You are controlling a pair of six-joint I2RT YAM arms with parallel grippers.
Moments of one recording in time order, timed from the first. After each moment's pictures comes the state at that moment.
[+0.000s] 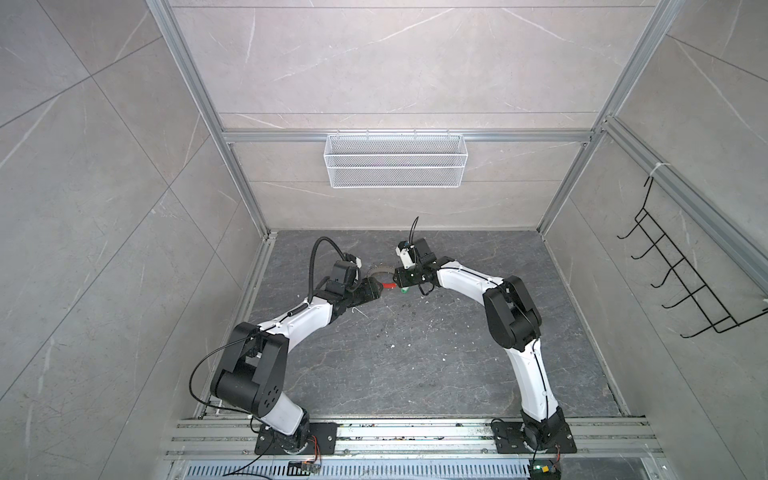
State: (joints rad) left arm -0.40 1.57 0.93 -0.08 0.25 -0.63; right arm 0.56 2.28 1.75 -0.37 -0.15 0.21
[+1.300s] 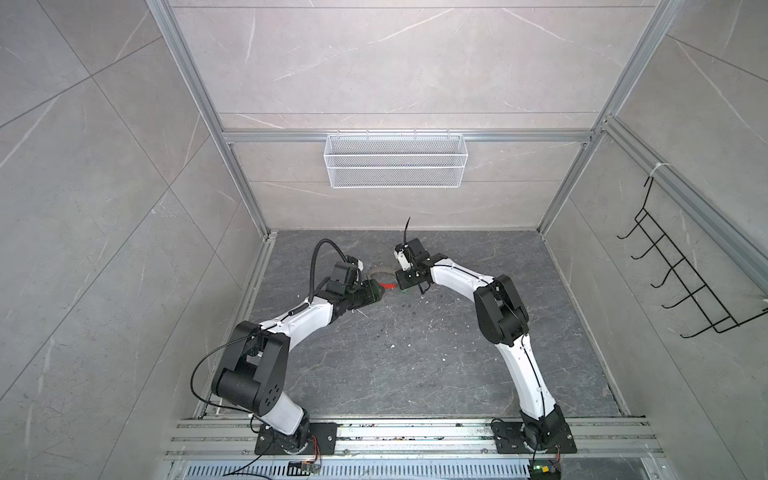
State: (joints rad) left arm -0.40 1.58 0.93 -0.11 0.30 -0.63; right arm 0.56 2.40 1.92 -0.51 -0.04 0.10
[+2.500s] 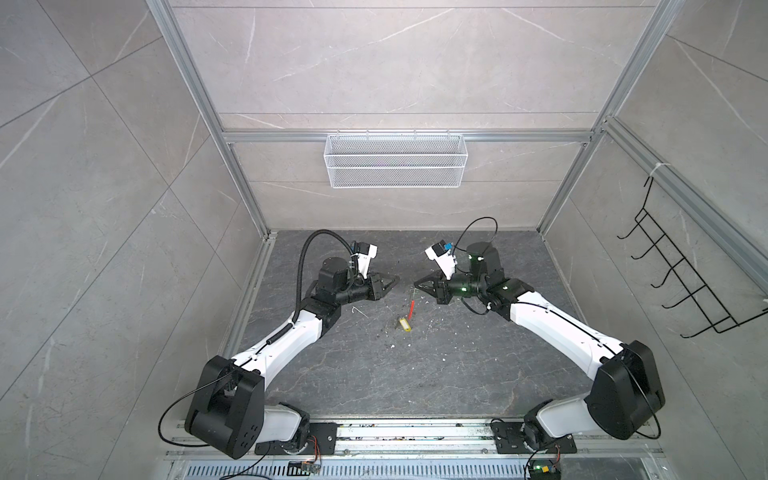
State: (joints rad) left arm -0.44 1.35 0.85 0.23 0.72 -0.61; right arm 0.48 1.44 1.10 -0.14 -0.73 0.10
